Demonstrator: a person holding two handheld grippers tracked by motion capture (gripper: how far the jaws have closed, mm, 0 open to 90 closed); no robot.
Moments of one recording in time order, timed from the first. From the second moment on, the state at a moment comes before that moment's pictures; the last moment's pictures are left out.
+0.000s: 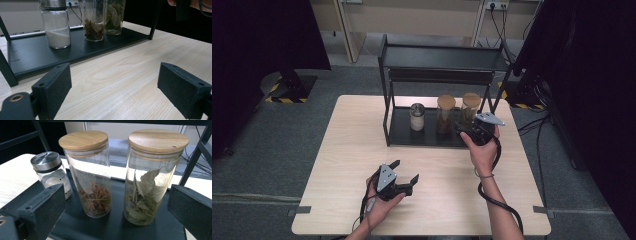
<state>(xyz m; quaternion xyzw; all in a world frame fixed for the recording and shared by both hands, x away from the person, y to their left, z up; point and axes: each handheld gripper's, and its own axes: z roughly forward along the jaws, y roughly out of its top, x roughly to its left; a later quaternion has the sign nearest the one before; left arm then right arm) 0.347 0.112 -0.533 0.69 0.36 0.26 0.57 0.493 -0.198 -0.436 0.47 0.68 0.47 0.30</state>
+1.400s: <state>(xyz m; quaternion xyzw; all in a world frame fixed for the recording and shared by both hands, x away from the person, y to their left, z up) 0.346 0.112 -0.533 0.69 0.36 0.26 0.57 0.452 -0.200 -0.451 0.45 0.70 0.48 0.29</state>
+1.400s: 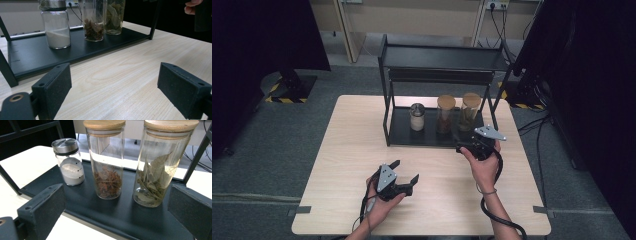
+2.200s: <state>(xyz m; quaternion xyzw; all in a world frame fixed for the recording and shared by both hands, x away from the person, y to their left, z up) 0.346 0.112 -0.533 0.69 0.36 0.26 0.57 0.439 -0.207 -0.459 0.45 0.70 0.47 0.29</state>
